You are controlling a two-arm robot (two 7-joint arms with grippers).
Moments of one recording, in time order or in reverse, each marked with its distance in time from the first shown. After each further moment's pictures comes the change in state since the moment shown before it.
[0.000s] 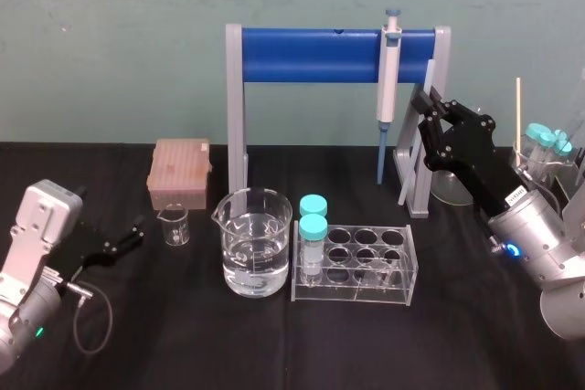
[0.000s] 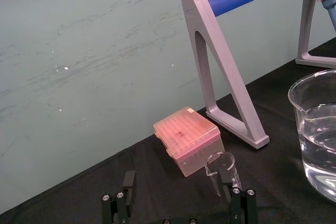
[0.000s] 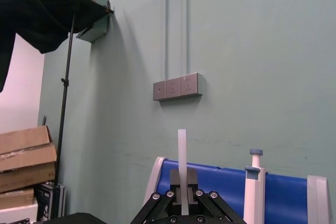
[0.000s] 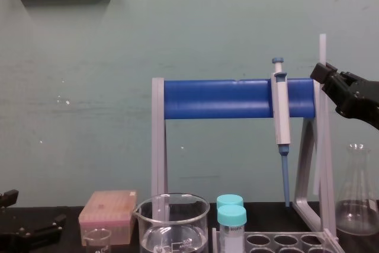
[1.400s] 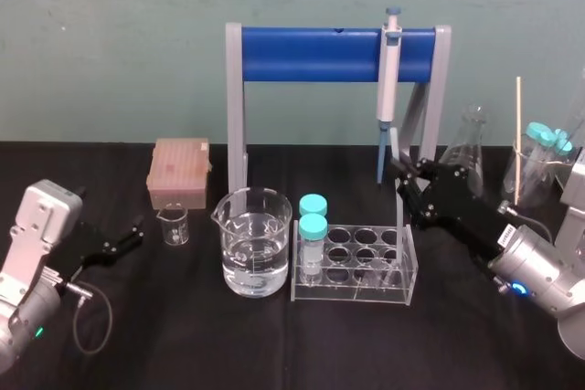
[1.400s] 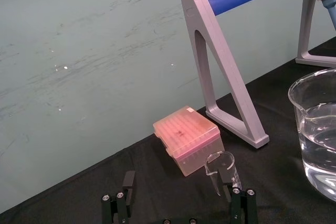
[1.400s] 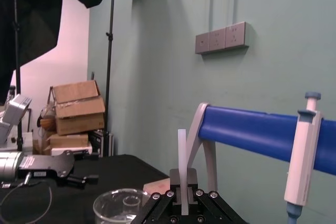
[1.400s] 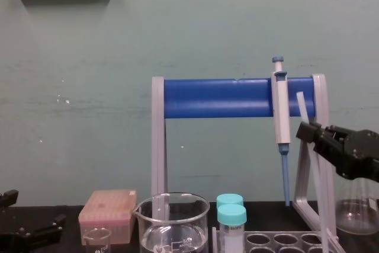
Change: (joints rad) left arm 0.000 0.000 0.000 0.000 0.000 0.000 0.000; right arm -0.005 0.087 -0.081 0.039 0.002 0.075 0.147
